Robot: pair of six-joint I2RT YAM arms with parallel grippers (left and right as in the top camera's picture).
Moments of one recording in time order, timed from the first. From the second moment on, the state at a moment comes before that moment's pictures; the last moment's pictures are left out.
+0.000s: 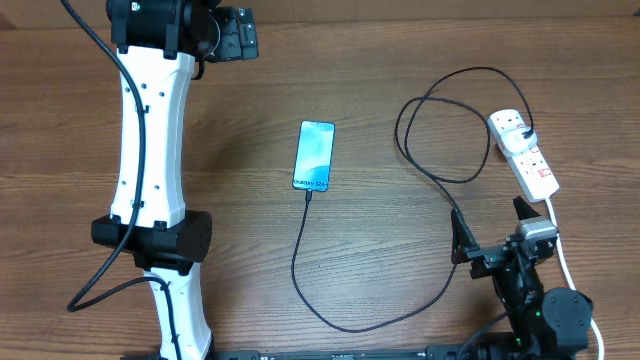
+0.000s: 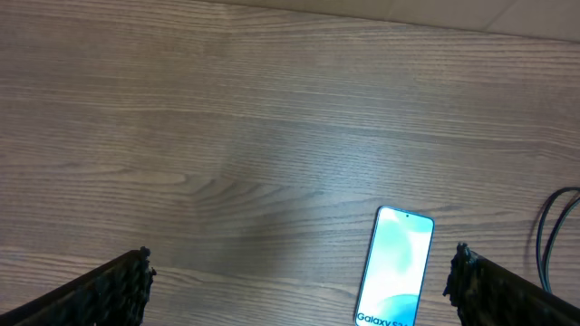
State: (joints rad) left arm -0.17 2.17 2.72 -1.56 -0.13 -0.28; right arm 0.01 0.04 0.27 -0.30 -0.19 -0.01
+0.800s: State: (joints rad) left arm -0.17 2.17 2.72 -1.56 -0.13 -0.28; right arm 0.03 0.01 0.02 0.05 -0.17 -0.01
